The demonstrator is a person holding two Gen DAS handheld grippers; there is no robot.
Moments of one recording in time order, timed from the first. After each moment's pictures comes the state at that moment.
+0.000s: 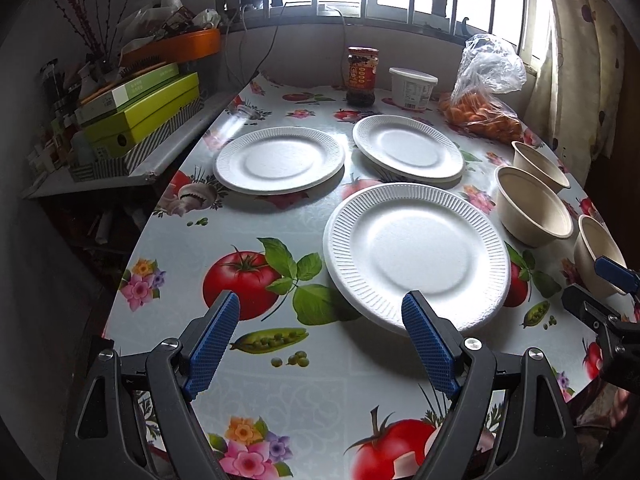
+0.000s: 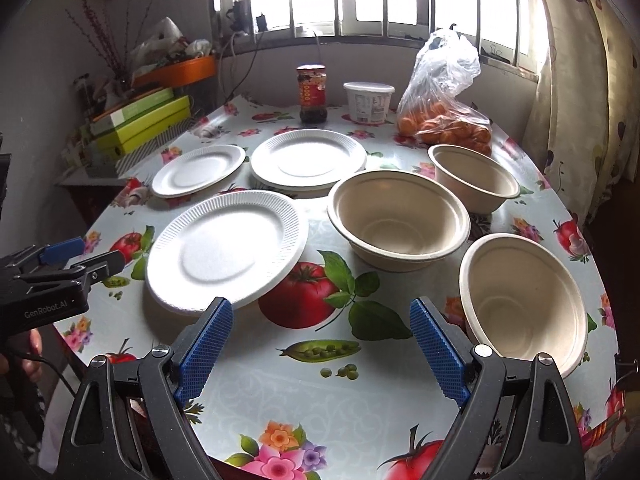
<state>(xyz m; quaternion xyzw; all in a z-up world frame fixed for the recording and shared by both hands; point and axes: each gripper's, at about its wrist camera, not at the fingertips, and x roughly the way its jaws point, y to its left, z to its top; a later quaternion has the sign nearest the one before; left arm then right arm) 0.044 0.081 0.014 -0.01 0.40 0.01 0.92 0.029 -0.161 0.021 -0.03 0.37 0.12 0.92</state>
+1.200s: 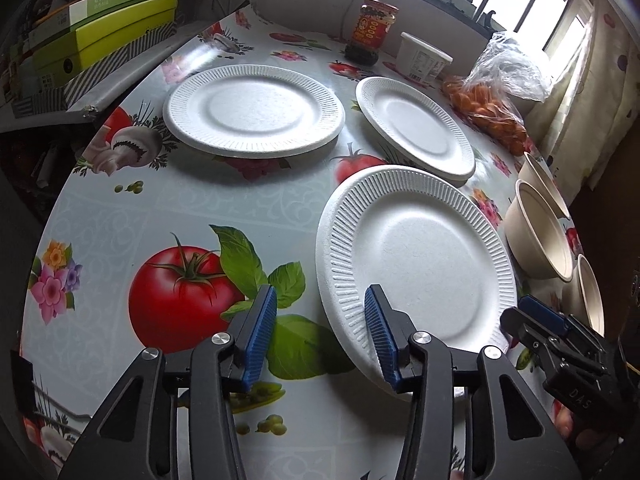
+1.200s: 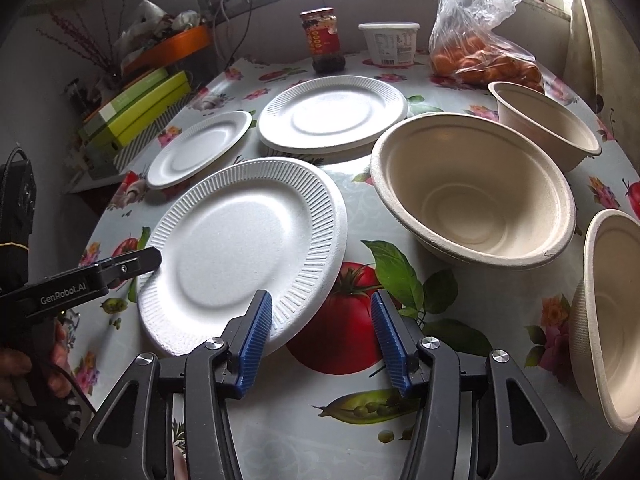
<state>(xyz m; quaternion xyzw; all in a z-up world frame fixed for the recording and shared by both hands) 0.112 0.102 -0.024 -0.12 0.48 -0.06 0.87 0.094 -0.144 -0.023 0.05 0.45 0.16 0.88</state>
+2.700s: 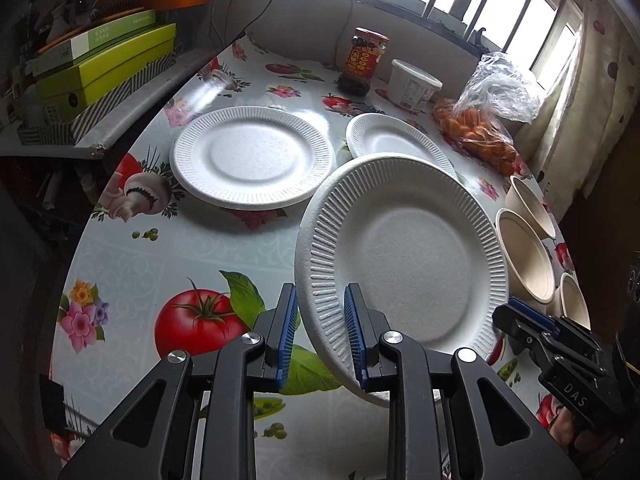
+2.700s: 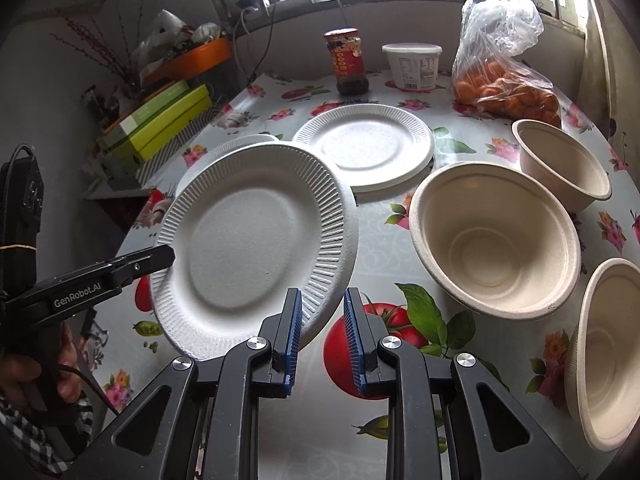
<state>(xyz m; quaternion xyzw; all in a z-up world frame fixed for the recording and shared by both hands) 0.115 0.112 0.013 -0.11 0.45 -0.06 0.89 0.103 -0.130 0.011 0.05 0.44 0.18 0.88</state>
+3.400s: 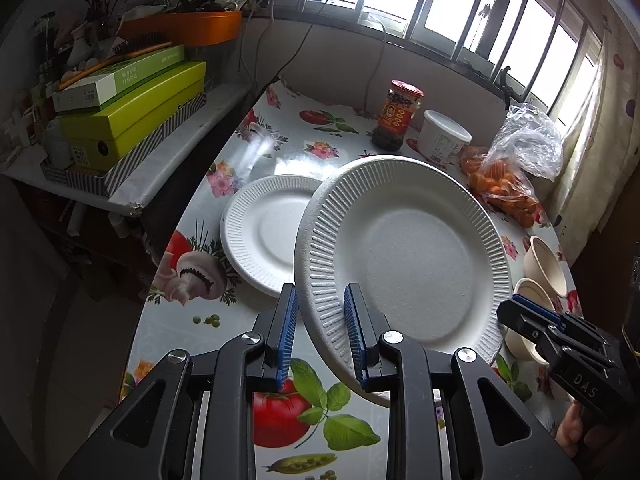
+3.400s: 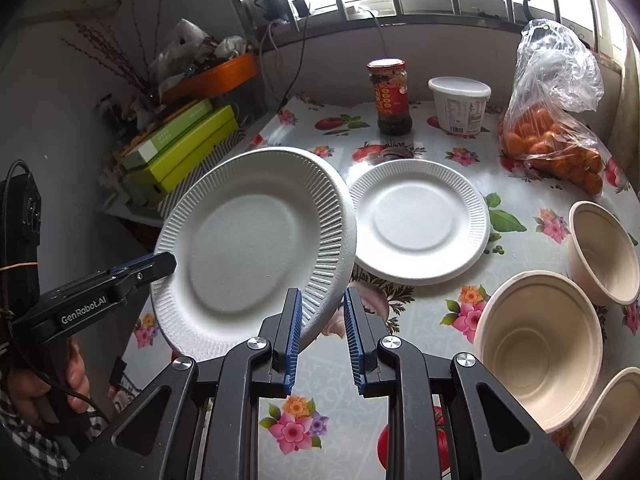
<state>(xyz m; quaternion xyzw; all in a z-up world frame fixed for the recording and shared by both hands) 0.156 0.159 0.062 -0.11 0.42 -0.02 0.90 0.167 -0.077 0.056 0.04 0.42 0.22 0.88</state>
